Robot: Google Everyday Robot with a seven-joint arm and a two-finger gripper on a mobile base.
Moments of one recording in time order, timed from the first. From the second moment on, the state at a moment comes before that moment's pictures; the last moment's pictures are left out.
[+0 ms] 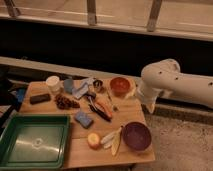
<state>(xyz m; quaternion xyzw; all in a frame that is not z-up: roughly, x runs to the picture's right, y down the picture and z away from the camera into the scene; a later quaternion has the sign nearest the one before) 0.179 0.077 0.703 -0.17 0.20 0.84 0.47</state>
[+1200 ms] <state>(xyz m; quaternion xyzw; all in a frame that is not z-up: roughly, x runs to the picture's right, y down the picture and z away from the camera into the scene) -0.019 0.069 0.715 -0.24 0.11 0.74 0.62</state>
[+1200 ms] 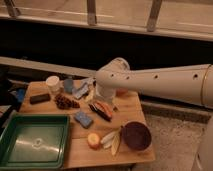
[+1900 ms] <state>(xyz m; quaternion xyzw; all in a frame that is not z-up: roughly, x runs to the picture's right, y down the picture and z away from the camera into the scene) -0.050 0.087 0.742 -0.28 0.11 0.71 0.63</state>
